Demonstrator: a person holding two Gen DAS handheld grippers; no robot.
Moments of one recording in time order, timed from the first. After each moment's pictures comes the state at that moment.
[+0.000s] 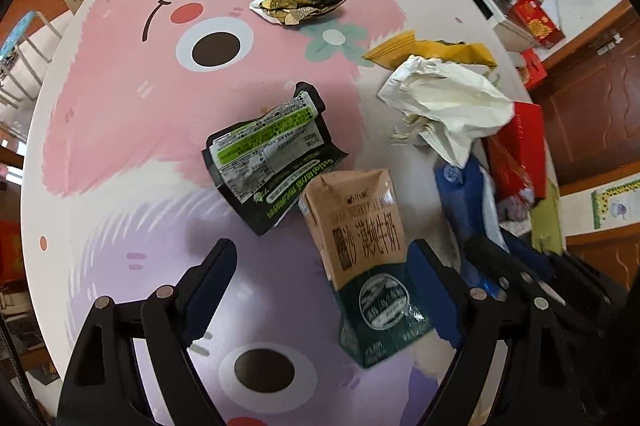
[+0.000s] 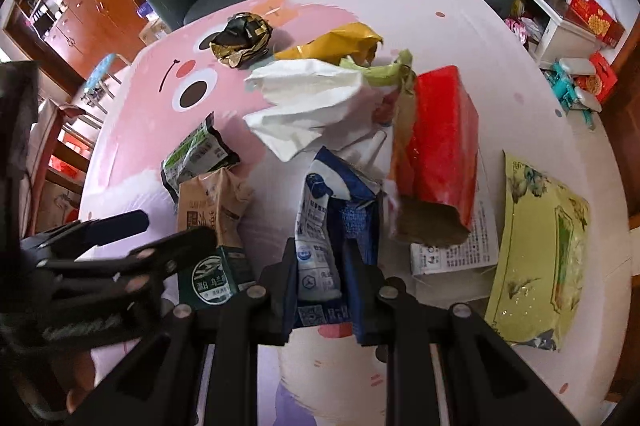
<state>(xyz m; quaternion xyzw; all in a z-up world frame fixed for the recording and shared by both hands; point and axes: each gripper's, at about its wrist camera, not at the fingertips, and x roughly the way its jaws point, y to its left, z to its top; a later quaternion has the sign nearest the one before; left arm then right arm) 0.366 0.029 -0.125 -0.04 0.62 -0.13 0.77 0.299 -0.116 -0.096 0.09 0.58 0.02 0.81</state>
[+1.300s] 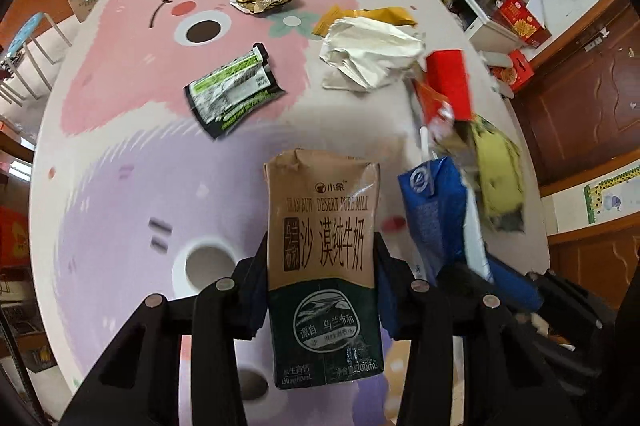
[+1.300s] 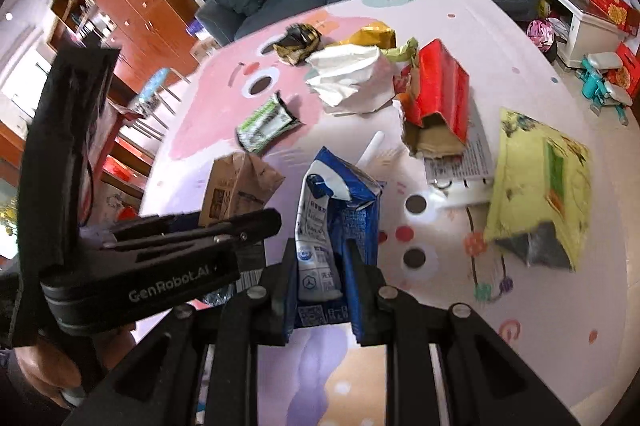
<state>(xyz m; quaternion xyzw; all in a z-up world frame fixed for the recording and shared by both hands) 0.277 -0.021 -0.100 -0.04 0.60 -0.14 0.79 0.205 -0.125 -0.052 0.15 0.52 0.11 0.83</state>
